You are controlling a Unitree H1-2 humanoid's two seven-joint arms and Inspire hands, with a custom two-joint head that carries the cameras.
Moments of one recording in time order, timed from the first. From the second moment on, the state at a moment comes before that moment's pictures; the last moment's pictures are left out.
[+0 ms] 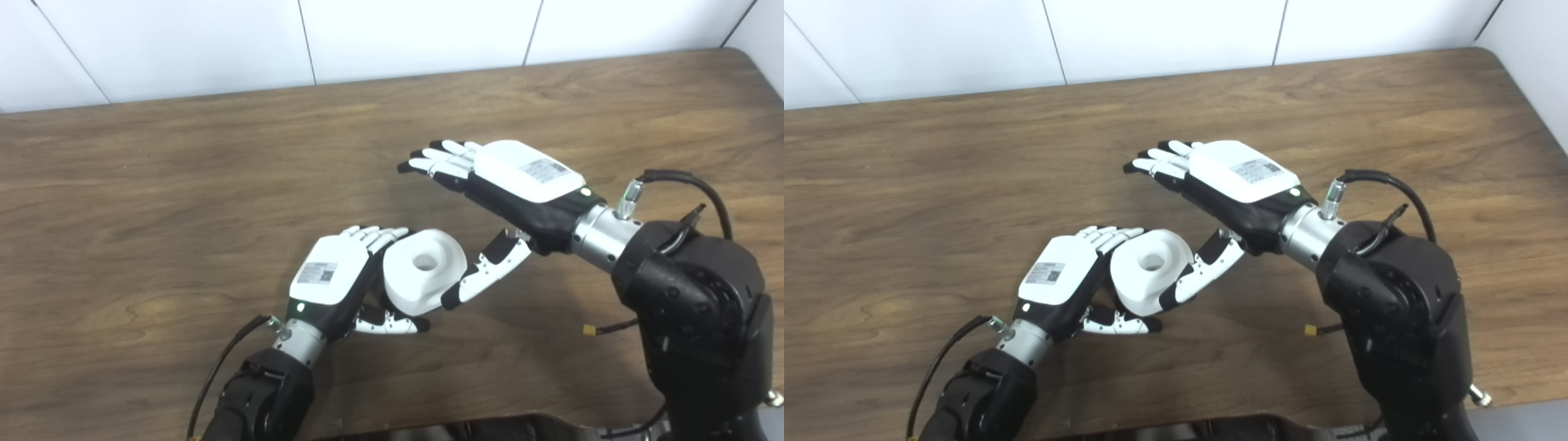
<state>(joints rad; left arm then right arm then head) 0.03 0.15 -0.46 -0.33 1.01 0.07 -0.26 -0.26 -0.26 0.15 -0.87 -0.91 0.34 1.10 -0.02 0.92</state>
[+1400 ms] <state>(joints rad) 0.07 0.32 -0.10 -0.54 0.81 0.11 -0.43 -0.30 -0.35 0.04 -0.81 -0.78 0.43 1.05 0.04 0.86</state>
